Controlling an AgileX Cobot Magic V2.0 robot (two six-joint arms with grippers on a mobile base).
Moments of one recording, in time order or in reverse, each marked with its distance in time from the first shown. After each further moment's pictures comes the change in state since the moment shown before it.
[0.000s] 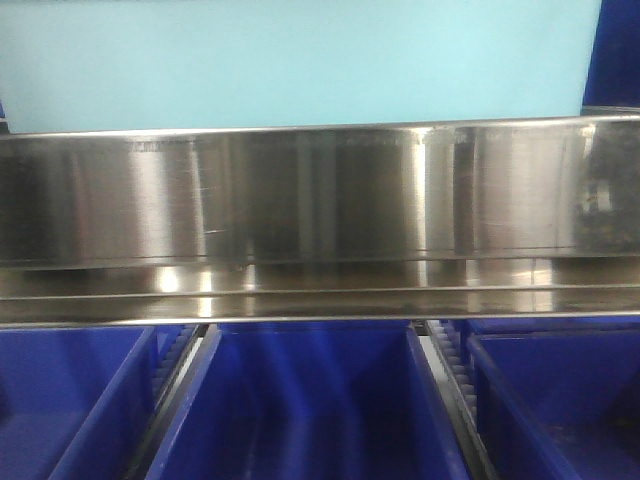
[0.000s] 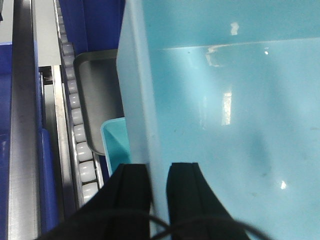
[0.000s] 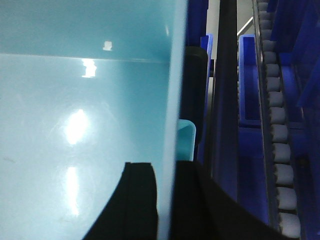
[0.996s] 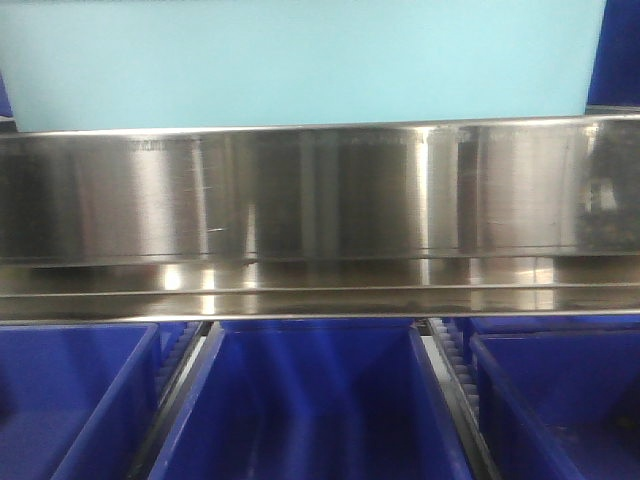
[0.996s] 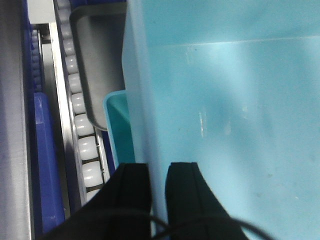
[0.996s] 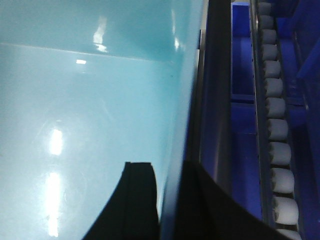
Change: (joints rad) left arm 0.000 0.117 0.022 0.000 0.017 0.002; right arm 0.000 0.006 0.201 -0.040 -0.093 0.002
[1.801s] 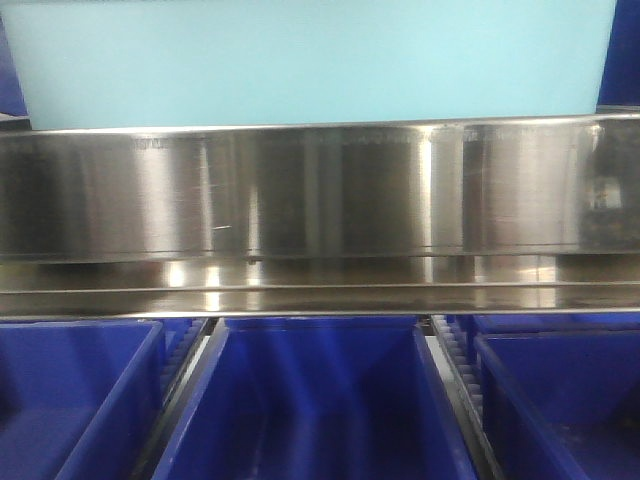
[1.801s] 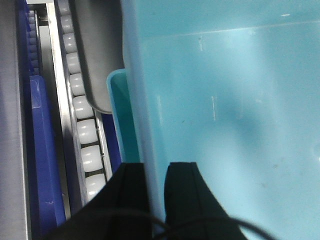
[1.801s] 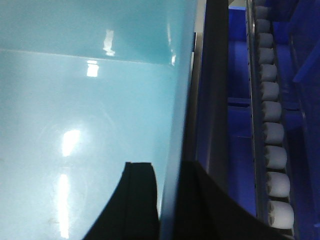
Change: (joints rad) left arm 0.000 0.002 0.056 -0.007 -0.012 0.002; right arm 0.000 0.000 0.017 -0.045 -0.017 0.002
